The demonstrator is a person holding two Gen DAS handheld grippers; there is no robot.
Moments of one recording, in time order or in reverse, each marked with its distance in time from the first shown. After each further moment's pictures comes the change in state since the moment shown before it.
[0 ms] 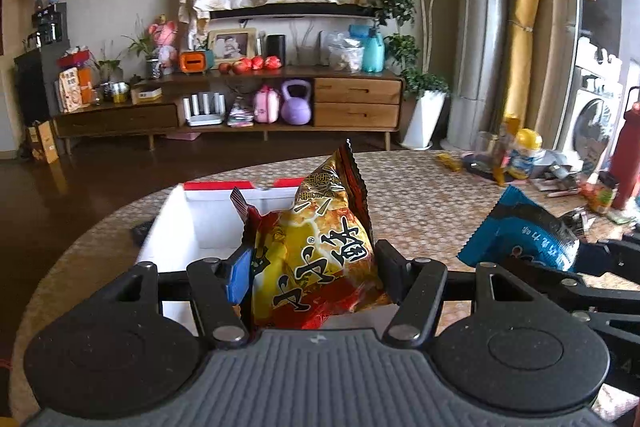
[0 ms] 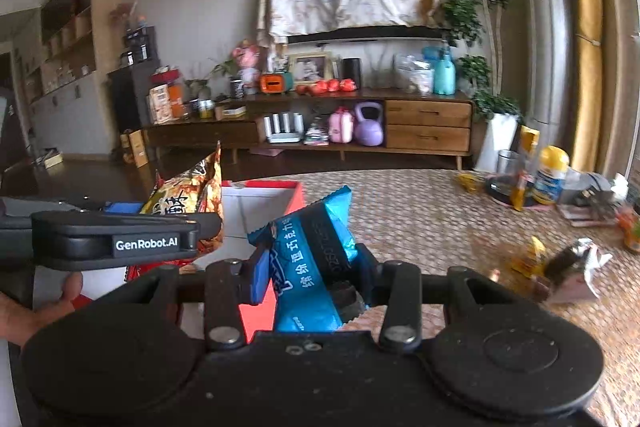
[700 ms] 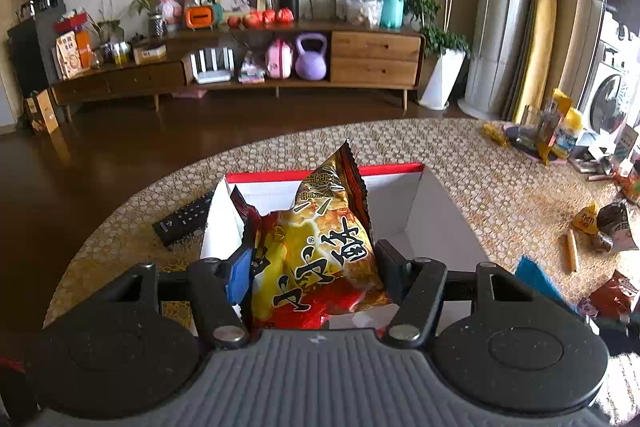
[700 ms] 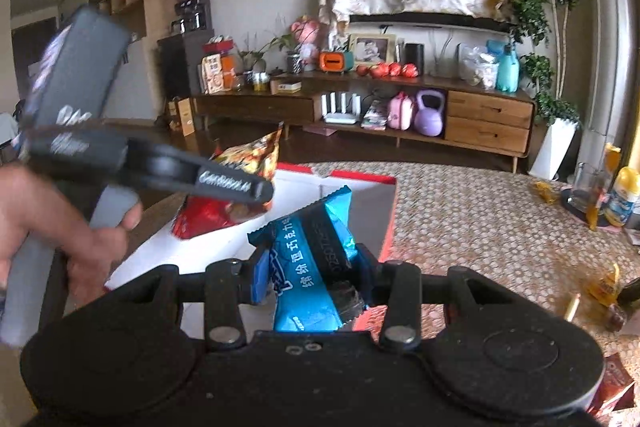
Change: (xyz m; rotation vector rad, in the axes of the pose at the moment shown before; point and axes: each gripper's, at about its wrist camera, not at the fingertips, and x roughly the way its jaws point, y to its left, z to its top) left arm 0.068 0.074 0.033 -0.004 0.169 -0.009; right arm 0.046 0.064 0.008 -0.086 0.084 0.132
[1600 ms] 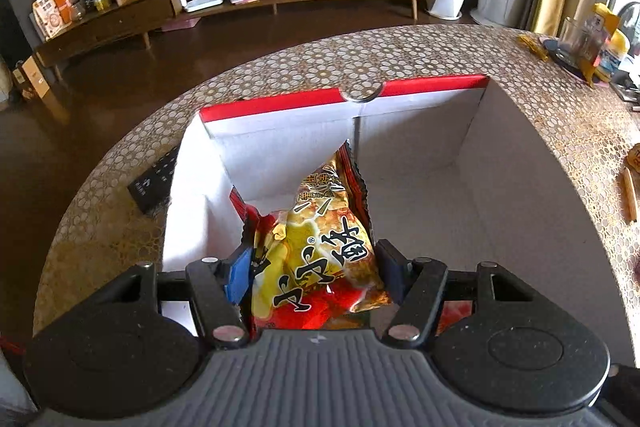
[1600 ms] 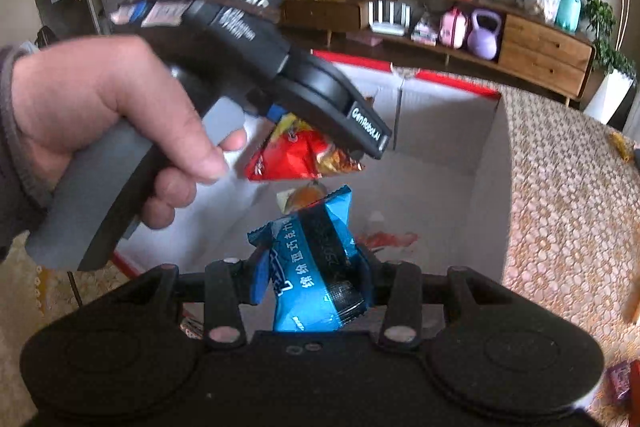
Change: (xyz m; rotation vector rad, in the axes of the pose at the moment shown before) left arm 0.091 0.007 0.002 0.078 0.262 0.033; right arm 0.081 0.046 -0.012 -0.057 0.309 0.084
